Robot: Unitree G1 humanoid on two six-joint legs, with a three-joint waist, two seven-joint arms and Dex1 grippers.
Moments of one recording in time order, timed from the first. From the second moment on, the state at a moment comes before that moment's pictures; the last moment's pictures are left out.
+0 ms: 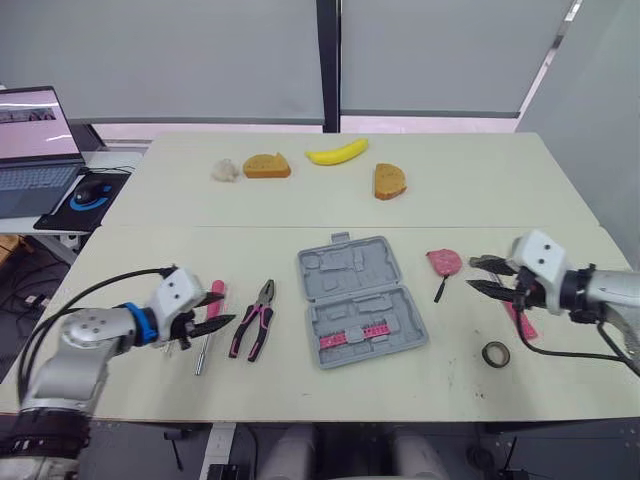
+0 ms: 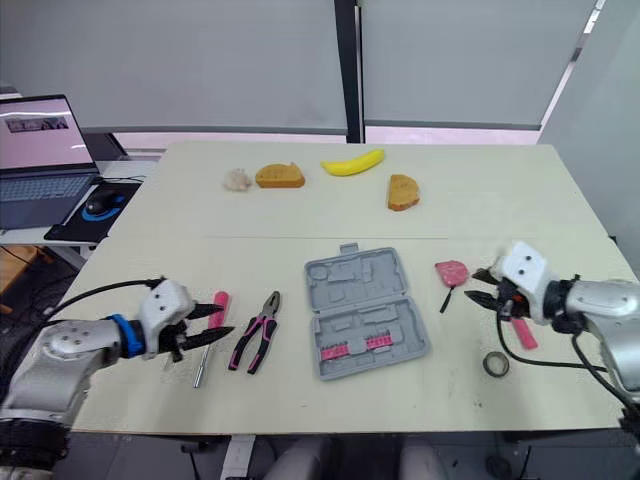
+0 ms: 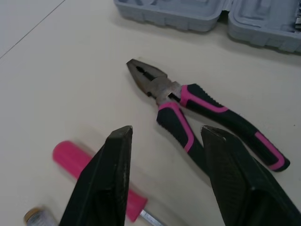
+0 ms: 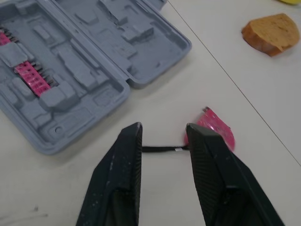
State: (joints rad) left arm -0.16 0.80 0.02 0.17 -0.17 0.11 -1.03; right arm -0.25 -0.90 0.00 -0.21 0.21 0.46 0.96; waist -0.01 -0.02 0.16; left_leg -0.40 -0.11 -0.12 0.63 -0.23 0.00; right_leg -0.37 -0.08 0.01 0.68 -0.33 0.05
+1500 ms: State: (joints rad) left arm -0.42 0.50 -0.26 0.26 0.08 0.30 -0.89; right arm -0.69 -0.47 0.34 0.54 -0.15 0.32 0.97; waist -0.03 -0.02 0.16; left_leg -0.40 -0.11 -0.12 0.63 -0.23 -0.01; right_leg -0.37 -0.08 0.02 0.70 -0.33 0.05
